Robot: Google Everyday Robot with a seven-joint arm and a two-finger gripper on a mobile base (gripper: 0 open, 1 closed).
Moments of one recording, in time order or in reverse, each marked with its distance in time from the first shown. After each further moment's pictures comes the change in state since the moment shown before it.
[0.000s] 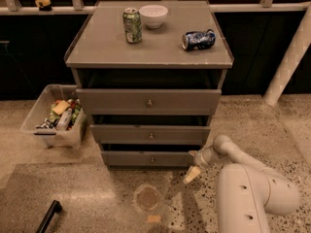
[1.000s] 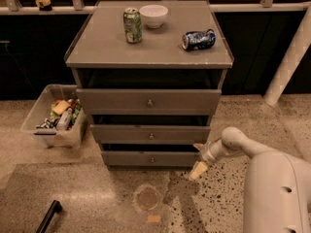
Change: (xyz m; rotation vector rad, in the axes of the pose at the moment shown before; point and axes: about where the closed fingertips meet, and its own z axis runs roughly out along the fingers) arm -0.047 0.034 -0.088 0.045 0.015 -0.058
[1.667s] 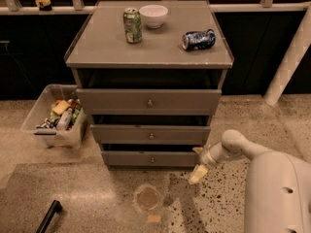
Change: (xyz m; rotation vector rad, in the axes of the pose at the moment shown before) arm 0.006 0.020 0.004 -0.038 0.001 0.010
